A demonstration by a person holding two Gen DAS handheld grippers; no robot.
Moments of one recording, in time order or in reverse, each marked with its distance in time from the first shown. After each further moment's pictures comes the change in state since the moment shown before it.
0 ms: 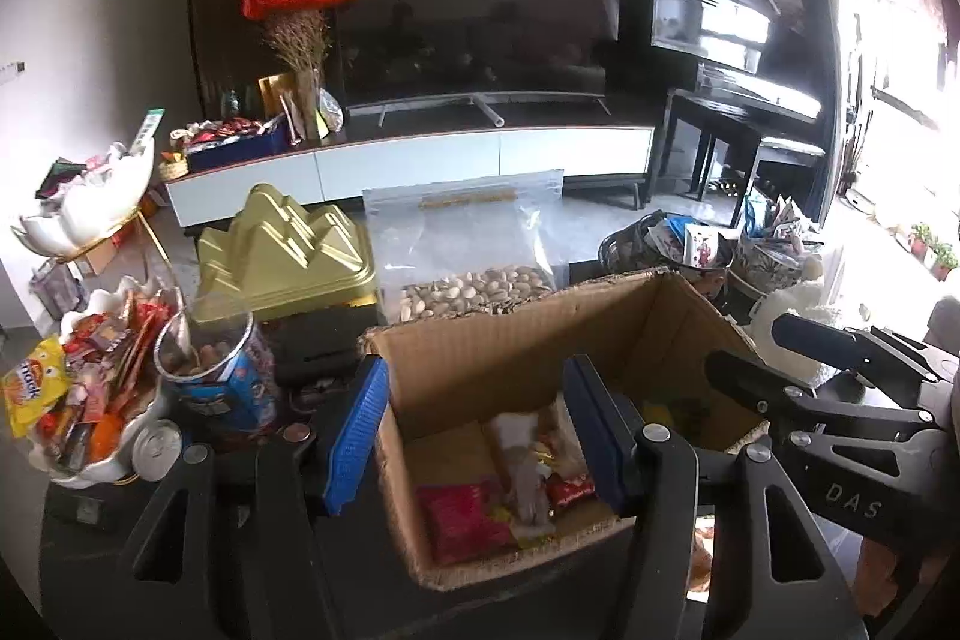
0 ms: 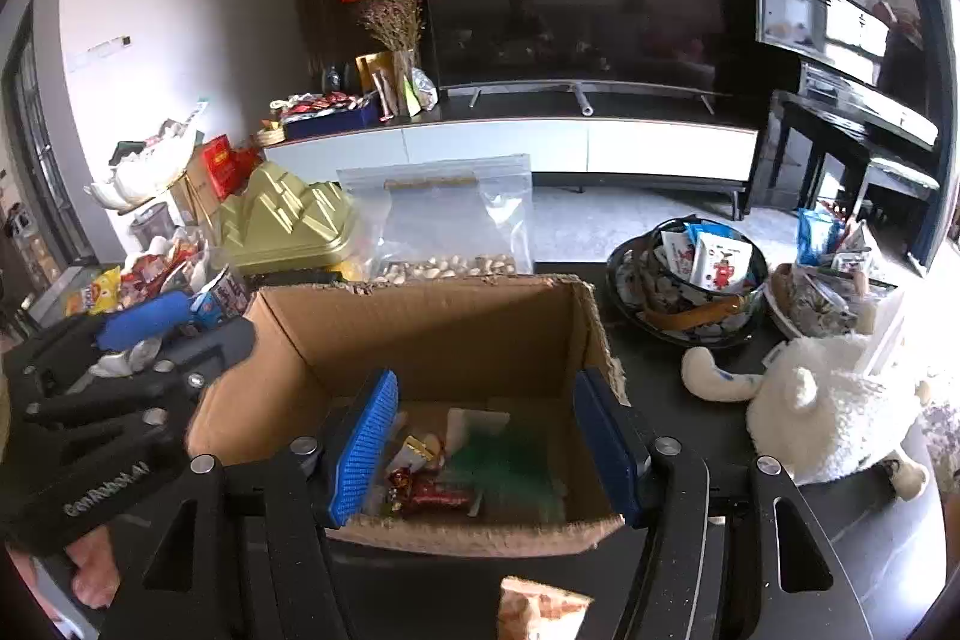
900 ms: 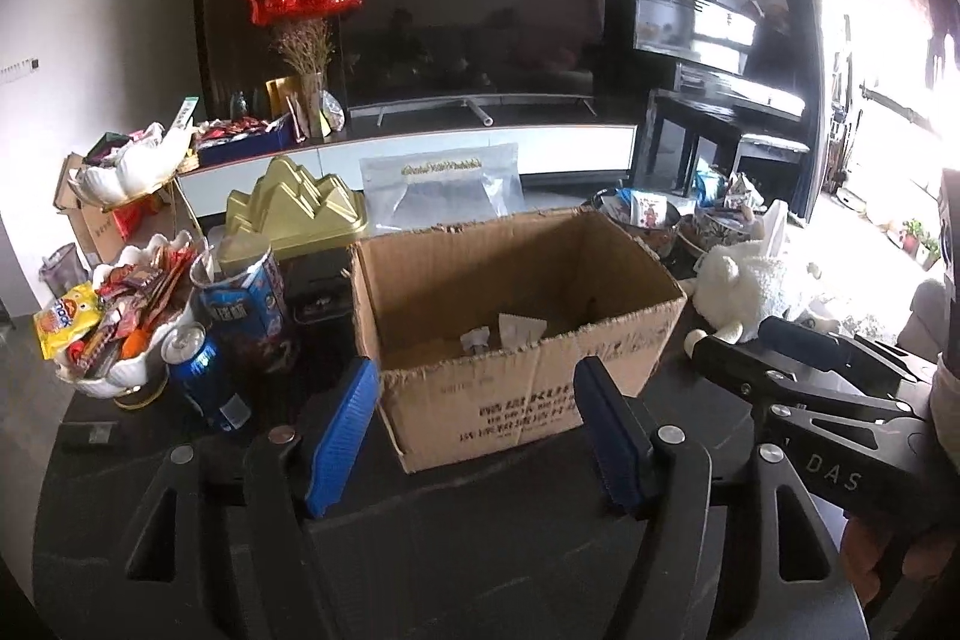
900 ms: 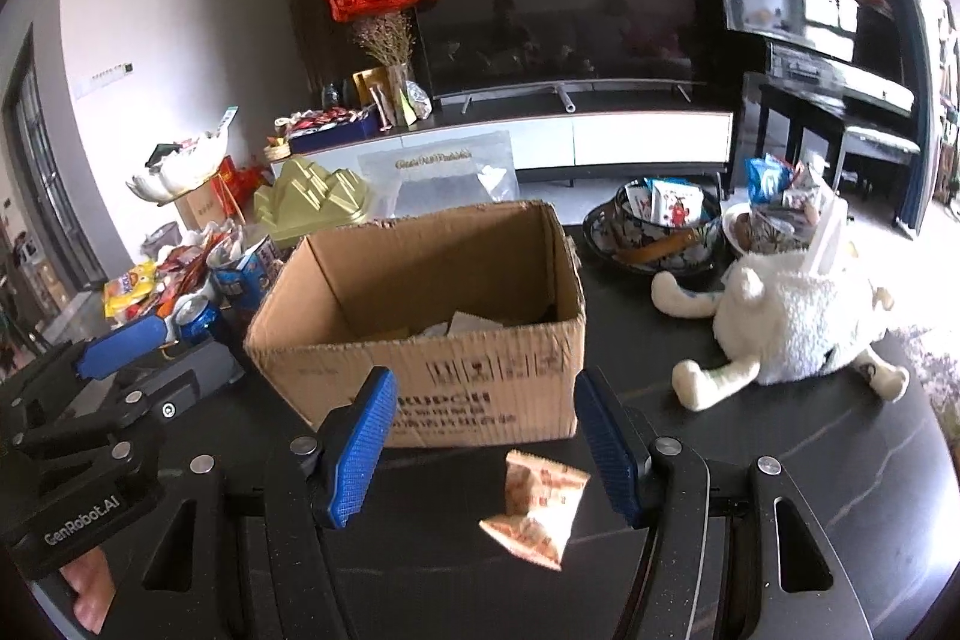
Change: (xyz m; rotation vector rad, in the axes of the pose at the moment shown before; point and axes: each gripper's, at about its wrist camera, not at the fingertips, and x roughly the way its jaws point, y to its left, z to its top) left arm -0.081 -0.036 -0.064 -0.002 -0.014 0.002; right arm -0.076 -0.014 -0.073 0.073 -0.027 0.016
